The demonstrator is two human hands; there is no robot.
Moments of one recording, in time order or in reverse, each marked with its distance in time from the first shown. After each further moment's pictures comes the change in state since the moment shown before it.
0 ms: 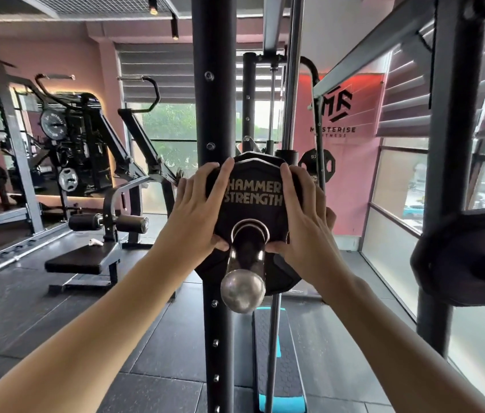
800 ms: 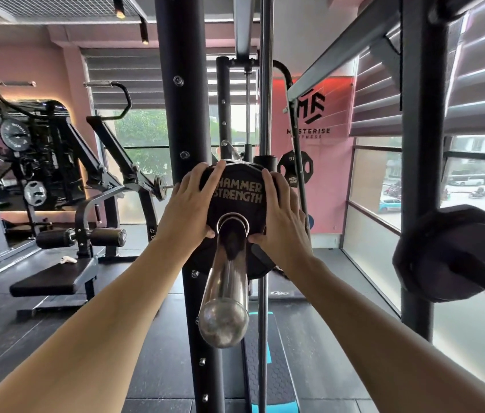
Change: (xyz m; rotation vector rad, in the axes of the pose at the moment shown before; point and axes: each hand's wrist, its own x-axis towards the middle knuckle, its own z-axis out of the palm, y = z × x) left_hand 0.066 -0.017 0.047 0.034 -0.042 -0.050; right_hand 0.041 0.032 0.045 0.011 -0.008 0.137
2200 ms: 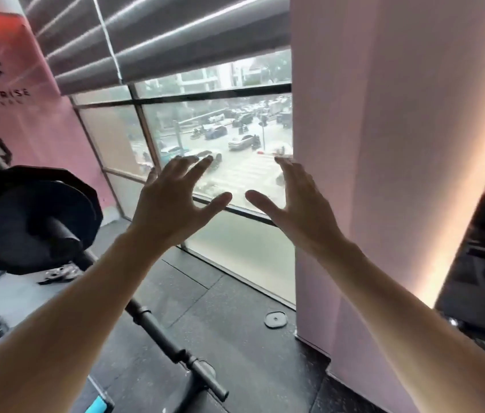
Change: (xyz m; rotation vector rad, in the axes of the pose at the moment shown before) left_hand -0.035 0.673 0.045 -0.548 -0.160 0.670; right_hand -0.379 0.358 -0.493 -0.424 0.254 0.693
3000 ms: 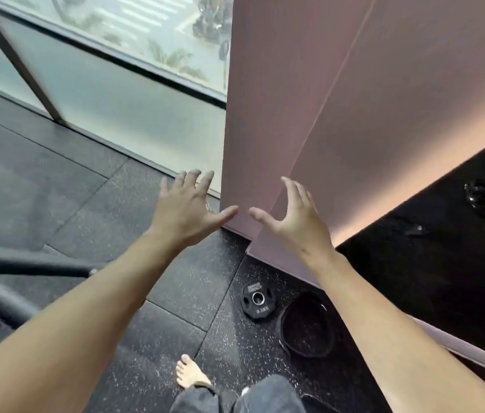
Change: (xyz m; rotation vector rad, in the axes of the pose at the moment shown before) left_hand -0.012 0.056 0.421 -0.242 -0.640 0.017; right_hand -0.108 0.280 0.157 -0.273 -0.438 0.694
